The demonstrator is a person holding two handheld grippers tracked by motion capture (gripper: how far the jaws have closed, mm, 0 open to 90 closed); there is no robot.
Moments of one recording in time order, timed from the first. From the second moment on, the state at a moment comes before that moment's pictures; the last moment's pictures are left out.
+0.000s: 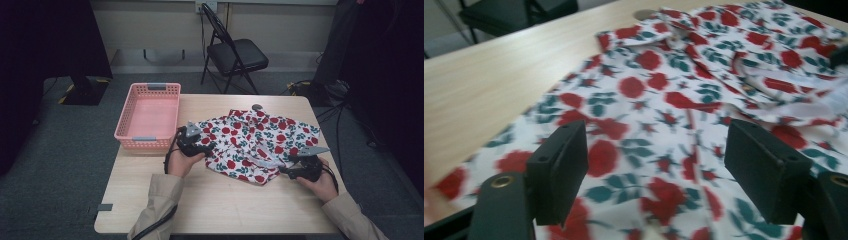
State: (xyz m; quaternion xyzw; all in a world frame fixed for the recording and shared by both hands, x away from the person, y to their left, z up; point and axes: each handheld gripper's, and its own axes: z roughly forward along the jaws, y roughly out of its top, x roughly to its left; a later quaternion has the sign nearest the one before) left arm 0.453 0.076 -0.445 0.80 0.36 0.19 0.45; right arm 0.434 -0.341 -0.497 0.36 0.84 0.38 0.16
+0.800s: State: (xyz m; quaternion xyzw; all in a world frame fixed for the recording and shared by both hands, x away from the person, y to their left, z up) left arm 0.422 0.022 -0.496 0.85 0.30 0.15 0.40; right arm 0.433 -0.341 -0.497 0.36 0.84 0.38 0.16
